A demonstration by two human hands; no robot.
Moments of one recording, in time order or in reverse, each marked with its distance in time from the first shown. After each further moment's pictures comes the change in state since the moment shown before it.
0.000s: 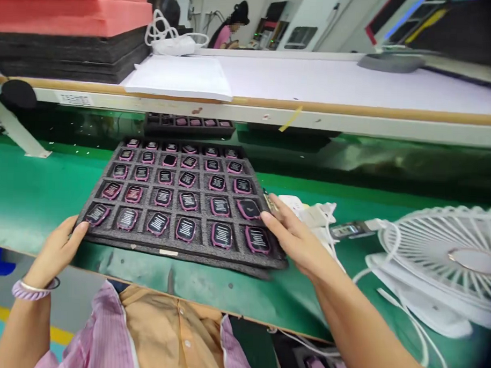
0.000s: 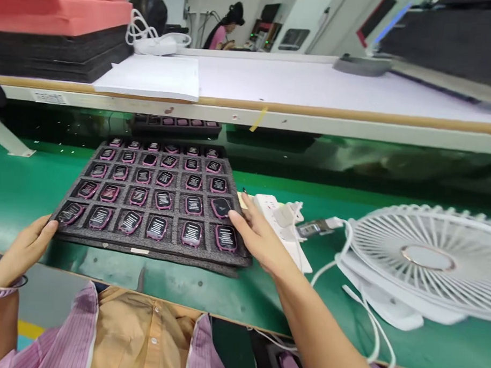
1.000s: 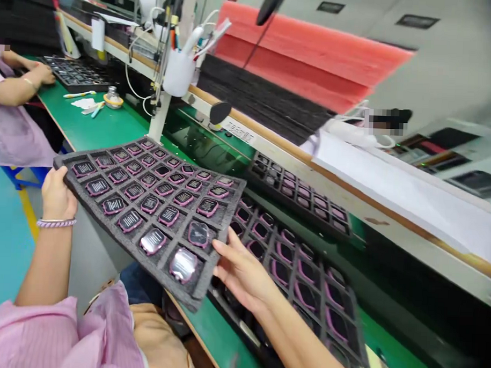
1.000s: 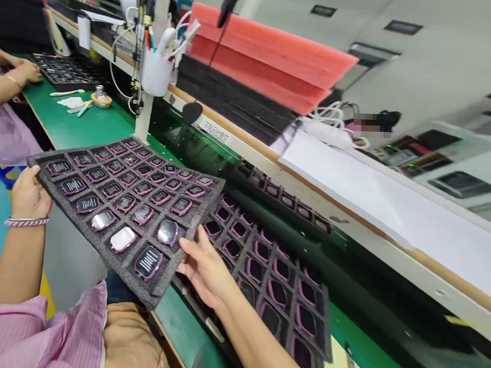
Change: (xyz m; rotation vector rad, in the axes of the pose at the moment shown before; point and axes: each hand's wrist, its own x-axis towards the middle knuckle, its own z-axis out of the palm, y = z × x) left_hand -0.022 -0.158 -0.096 -1.256 1.255 -0.152; right_hand -0.010 -0.121 0.267 0.402 -0.908 0.338
